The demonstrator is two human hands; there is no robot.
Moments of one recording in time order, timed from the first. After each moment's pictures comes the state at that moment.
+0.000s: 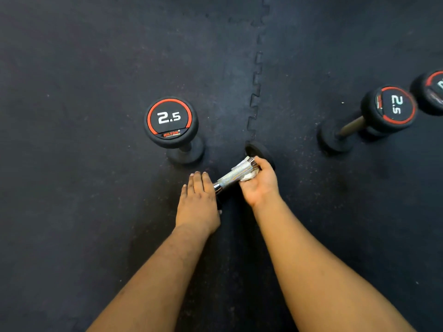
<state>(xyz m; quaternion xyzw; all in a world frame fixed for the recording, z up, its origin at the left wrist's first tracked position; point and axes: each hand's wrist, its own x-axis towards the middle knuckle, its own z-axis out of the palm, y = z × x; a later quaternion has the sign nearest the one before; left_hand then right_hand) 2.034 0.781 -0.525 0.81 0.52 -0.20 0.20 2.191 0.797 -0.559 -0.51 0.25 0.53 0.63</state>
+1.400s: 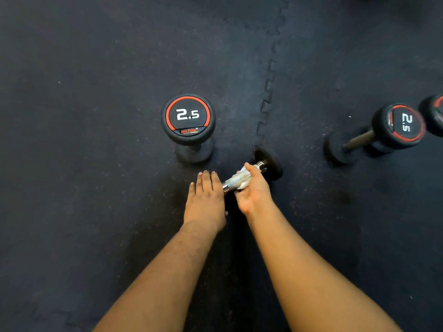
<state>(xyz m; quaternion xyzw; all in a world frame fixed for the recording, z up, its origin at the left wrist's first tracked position) 2.031 0.787 -0.527 0.80 0.52 -0.20 0.22 2.158 0.795 -0.560 -0.57 0.21 0.56 0.57</state>
